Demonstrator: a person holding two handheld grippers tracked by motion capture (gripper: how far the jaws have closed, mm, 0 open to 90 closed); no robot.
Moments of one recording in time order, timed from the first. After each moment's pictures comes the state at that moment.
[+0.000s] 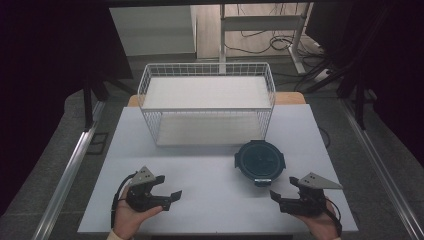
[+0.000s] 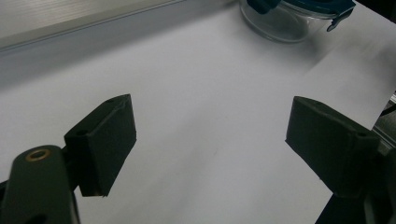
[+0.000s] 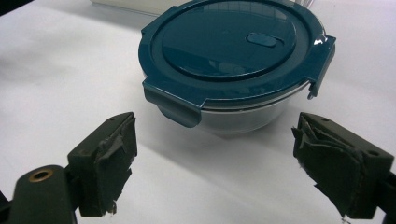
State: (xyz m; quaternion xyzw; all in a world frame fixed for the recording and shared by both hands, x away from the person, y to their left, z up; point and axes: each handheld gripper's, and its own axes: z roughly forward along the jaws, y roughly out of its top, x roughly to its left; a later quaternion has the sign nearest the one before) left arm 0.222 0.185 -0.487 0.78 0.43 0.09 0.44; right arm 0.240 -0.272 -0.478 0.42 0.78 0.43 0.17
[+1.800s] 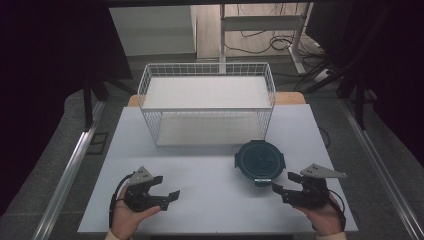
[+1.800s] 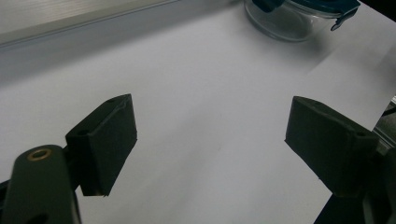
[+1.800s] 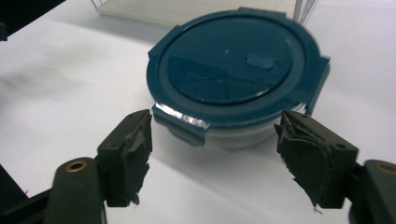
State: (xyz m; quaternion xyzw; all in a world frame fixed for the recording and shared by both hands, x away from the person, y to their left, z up) left arm 0.221 0.190 -0.486 0.78 0.44 0.09 0.44; right arm 0.251 -0.271 -0.452 0.44 0.78 0.42 0.14
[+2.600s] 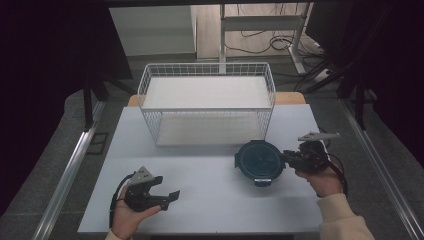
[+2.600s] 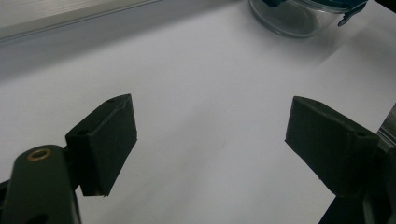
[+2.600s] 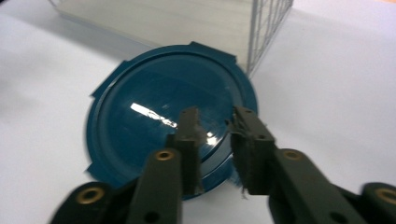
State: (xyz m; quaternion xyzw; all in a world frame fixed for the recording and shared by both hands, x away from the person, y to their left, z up) left arm 0.222 0.189 -0.489 0.78 0.44 0.09 0.43; right arm 0.330 -0.273 -0.420 0.45 0.81 0.36 0.14
